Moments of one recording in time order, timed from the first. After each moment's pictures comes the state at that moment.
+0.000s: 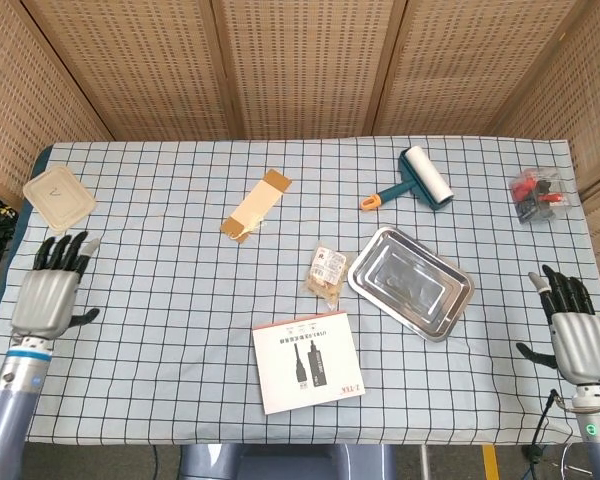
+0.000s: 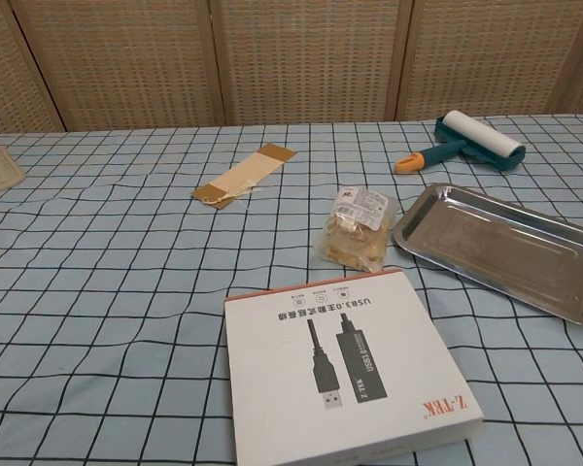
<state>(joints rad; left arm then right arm) -0.44 -1.13 0.08 -1.82 1.15 1.48 0.39 0.15 -1.14 0.10 -1.55 -1.46 1.40 0.03</state>
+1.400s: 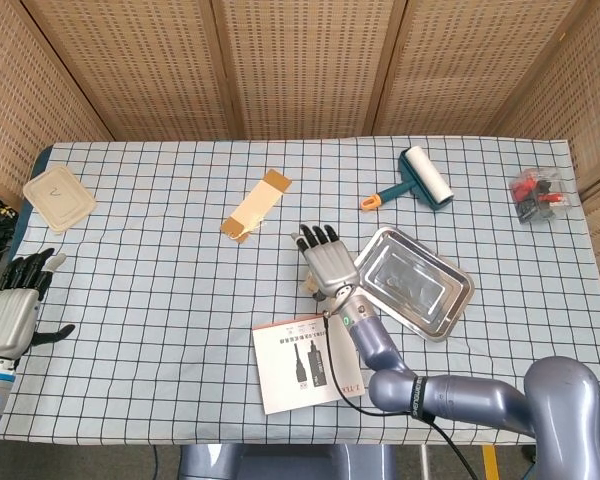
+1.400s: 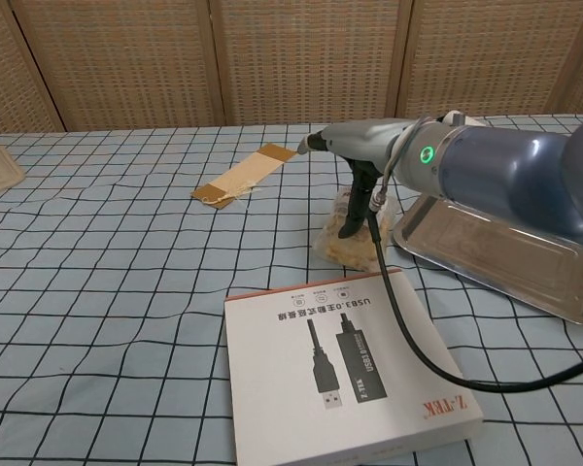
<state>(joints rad) -0.28 -1.10 -0.01 -1.72 1.28 1.37 0.13 1.01 -1.69 0.34 -1.49 -0.56 0.94 -0.79</state>
